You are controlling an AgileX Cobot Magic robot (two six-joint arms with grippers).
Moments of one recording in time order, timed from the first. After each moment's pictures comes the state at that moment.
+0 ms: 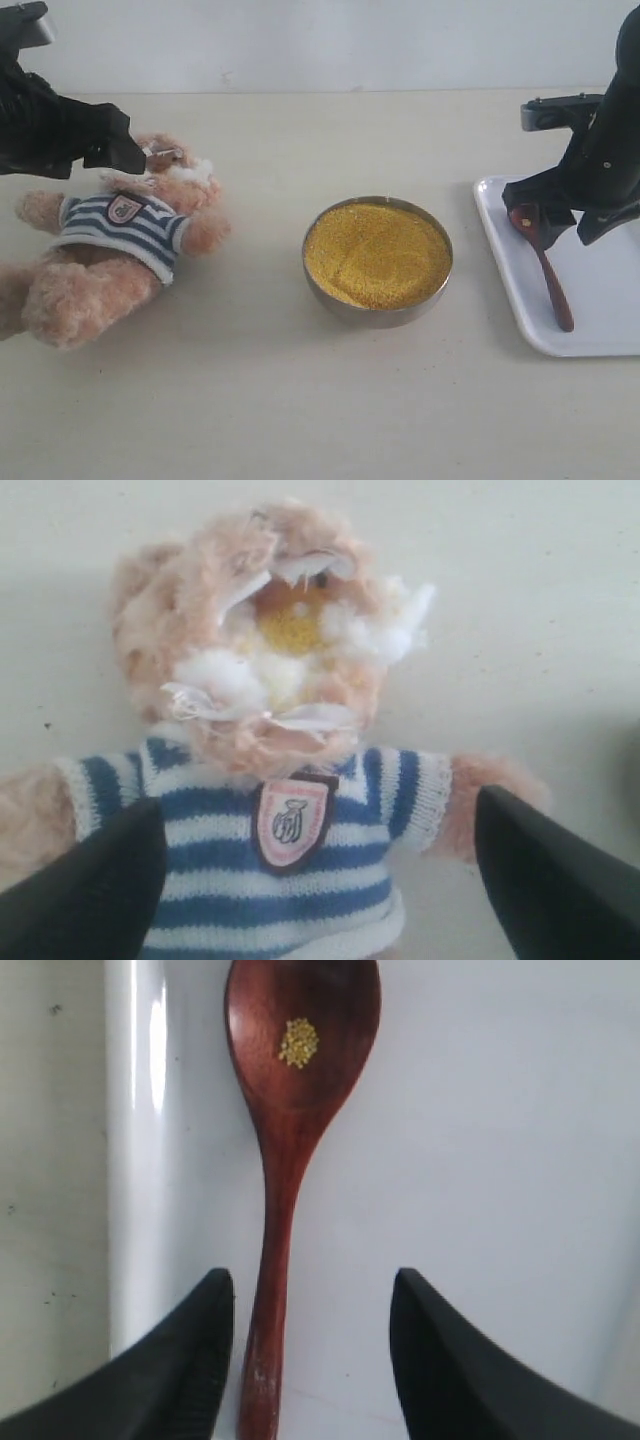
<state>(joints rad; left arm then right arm) -0.11 1.55 -0.98 -0.41 0.57 0.27 0.10 1.88 -1.19 0.00 0.84 -0.03</state>
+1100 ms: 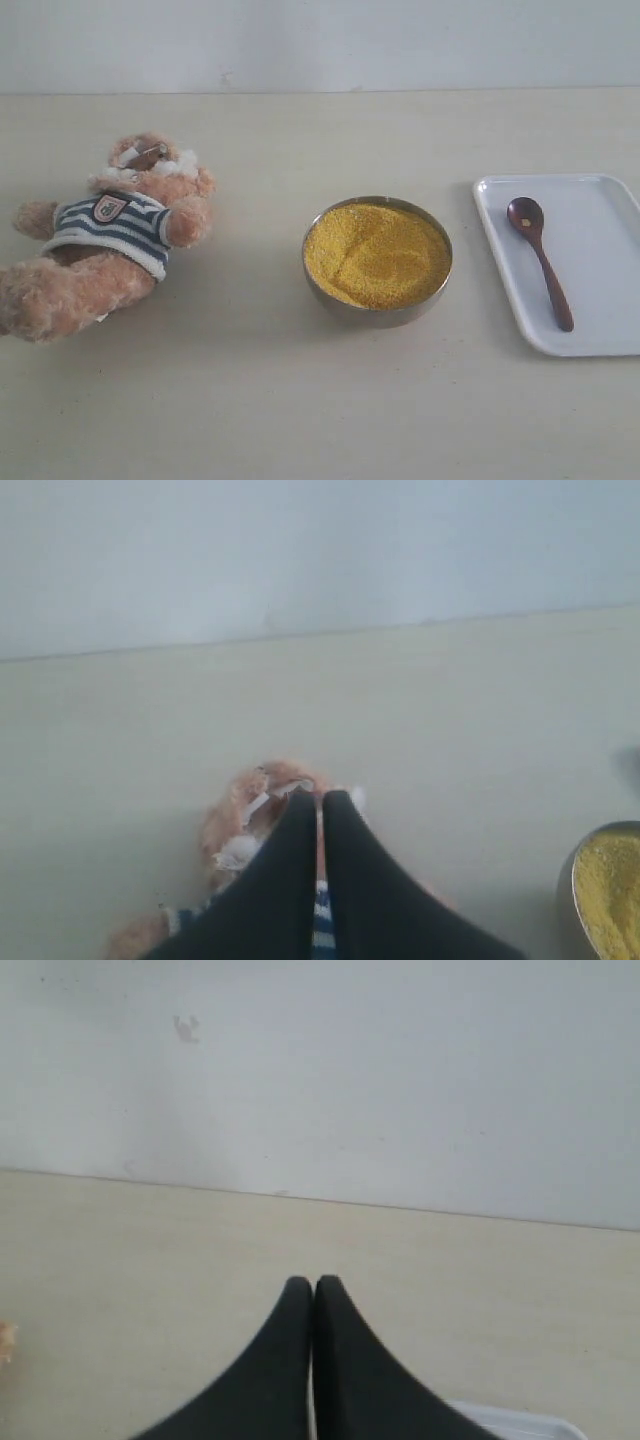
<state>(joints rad) -0.11 0.98 -0.80 -0.38 0.37 0.27 0.10 1.09 -1.01 0.45 0.38 -0.36</state>
